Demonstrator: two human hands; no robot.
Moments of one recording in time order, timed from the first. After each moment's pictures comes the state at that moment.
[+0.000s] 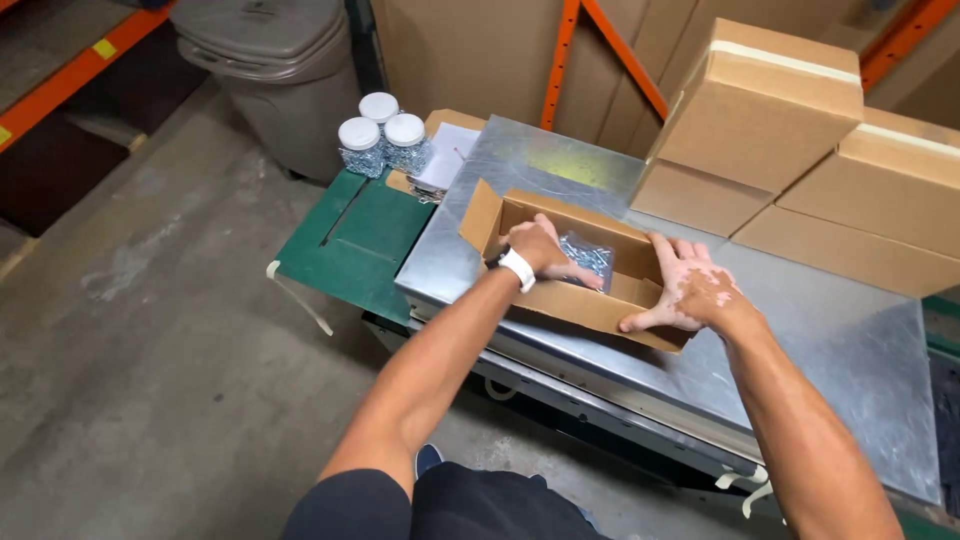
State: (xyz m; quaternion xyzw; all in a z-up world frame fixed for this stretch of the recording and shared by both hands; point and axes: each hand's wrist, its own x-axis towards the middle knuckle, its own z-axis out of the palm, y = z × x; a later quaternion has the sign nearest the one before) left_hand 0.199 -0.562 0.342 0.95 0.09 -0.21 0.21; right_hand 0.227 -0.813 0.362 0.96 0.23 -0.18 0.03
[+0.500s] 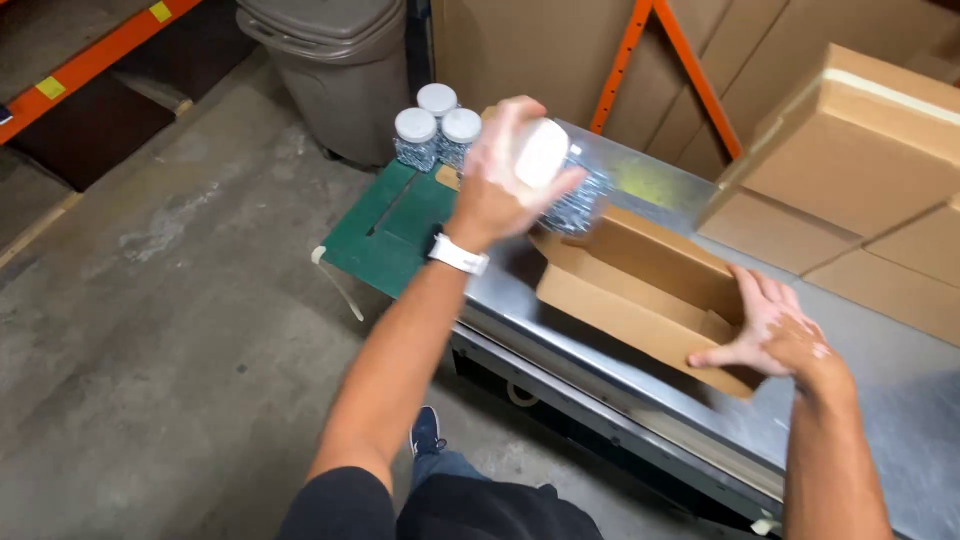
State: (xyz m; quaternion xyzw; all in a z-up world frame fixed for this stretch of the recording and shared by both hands) left_hand 0.155 -0.414 0.384 0.85 0.00 0.37 0.38; right_hand 0.227 -0.804 0.362 0.97 0.14 -0.21 -0.03
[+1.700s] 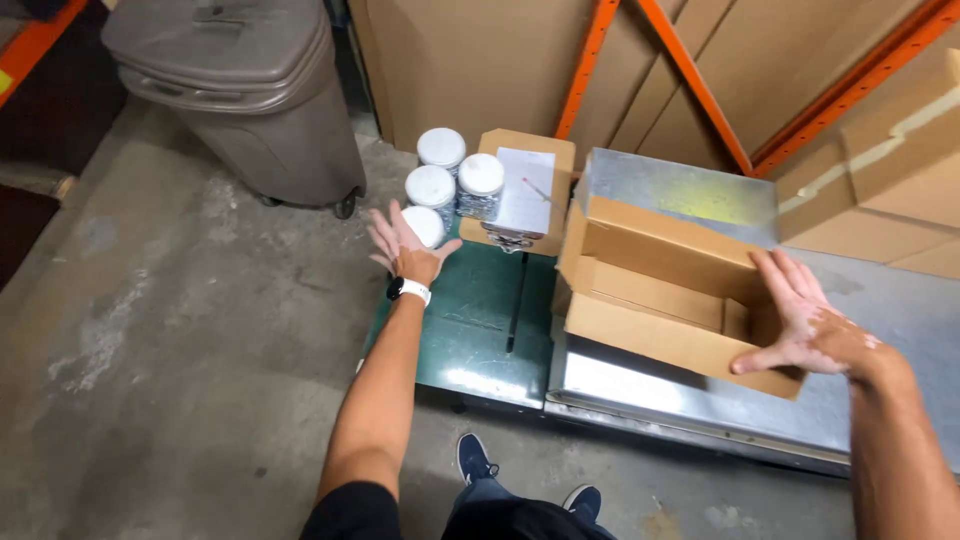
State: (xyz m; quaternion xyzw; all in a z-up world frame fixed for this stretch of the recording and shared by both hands) left_hand 0.274 -0.078 0.087 0.86 0.28 0.16 0.39; right_hand 0.251 -0.638 0.336 0.96 0.08 -0.26 -0.10
